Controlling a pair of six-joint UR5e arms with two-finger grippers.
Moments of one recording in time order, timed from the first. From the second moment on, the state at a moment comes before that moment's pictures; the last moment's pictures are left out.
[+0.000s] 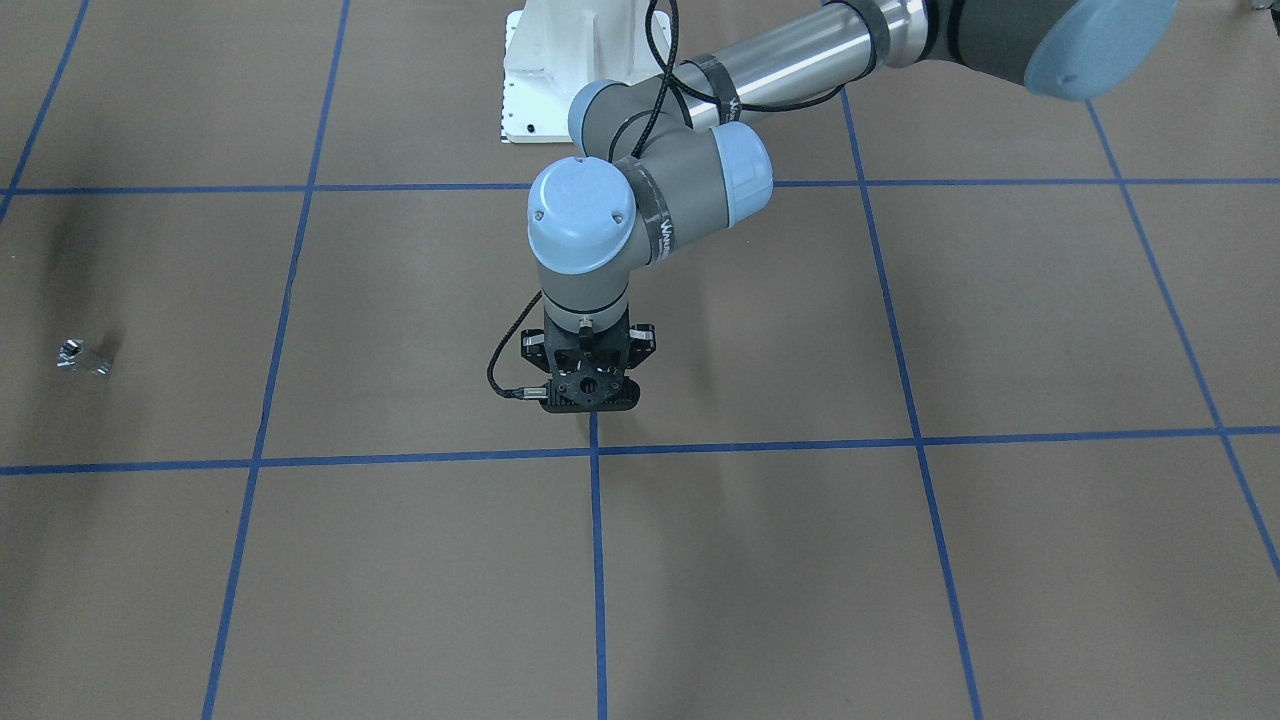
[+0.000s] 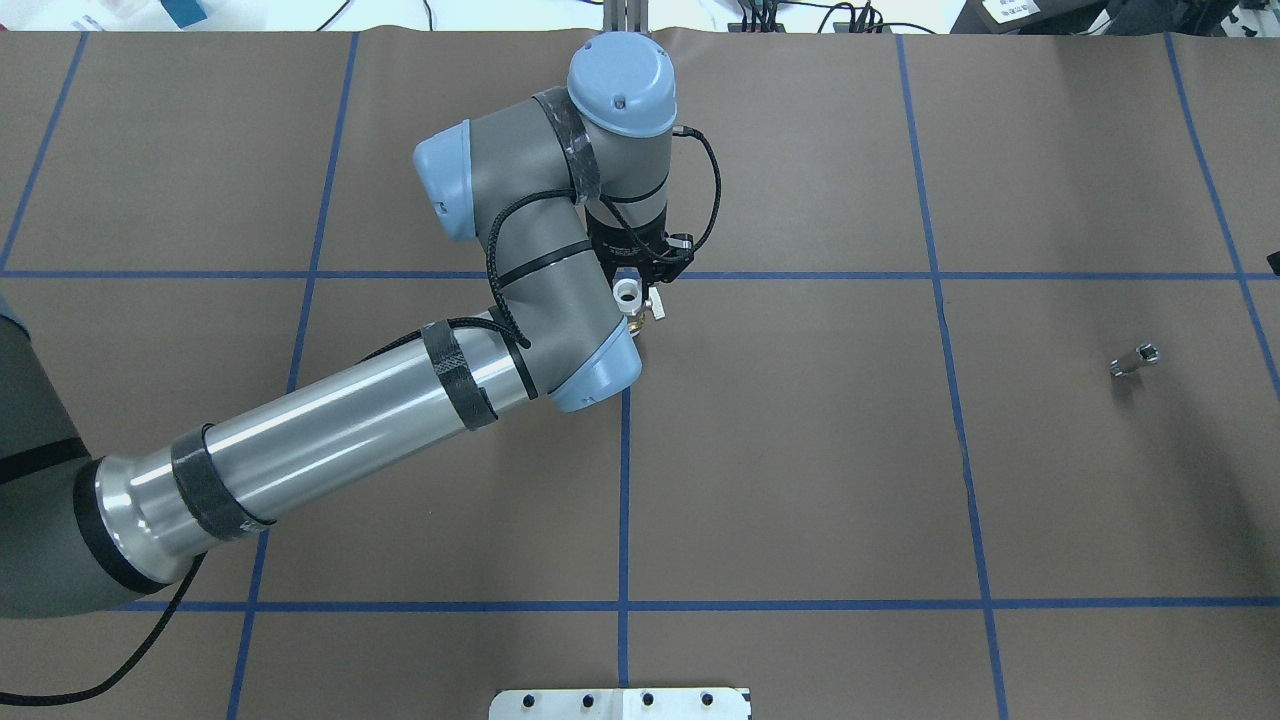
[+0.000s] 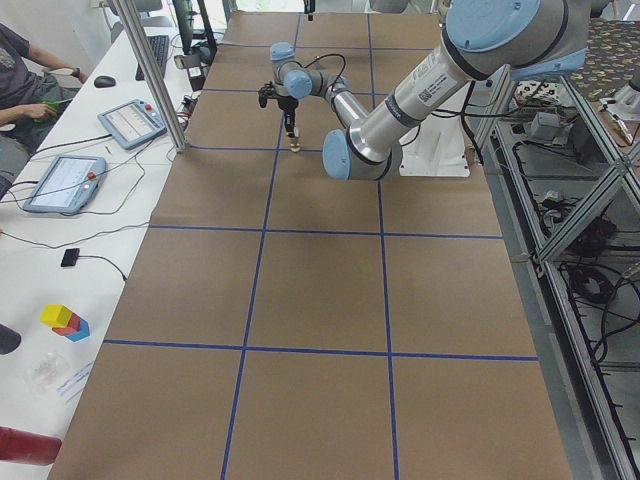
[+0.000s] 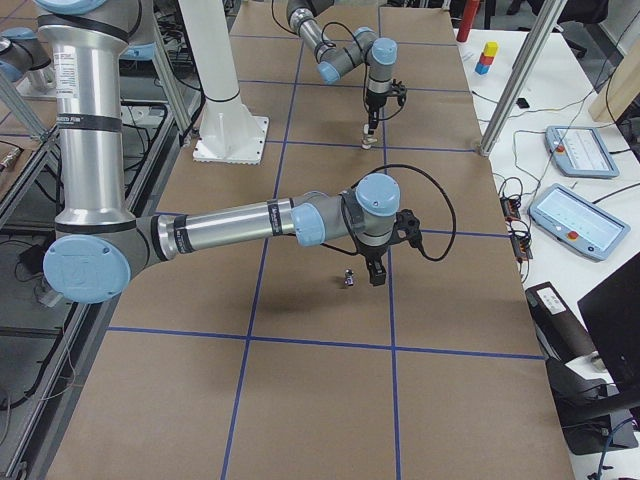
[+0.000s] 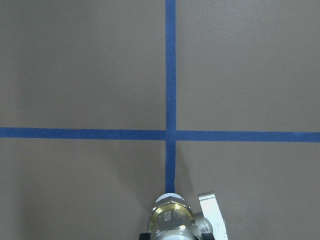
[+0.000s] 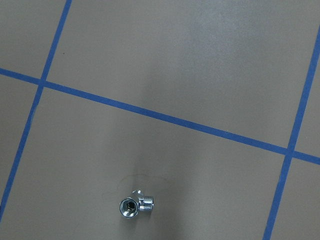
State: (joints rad) left arm -0.63 -2.65 -1.16 -1.59 -2.02 -1.11; right arm 1.40 -1.58 1.78 -1.48 2.42 0.06
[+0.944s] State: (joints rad) left arm -0.63 -2.65 -1.18 -1.61 -2.00 -1.12; right arm 1.40 -1.58 1.78 -1.48 2.41 0.06
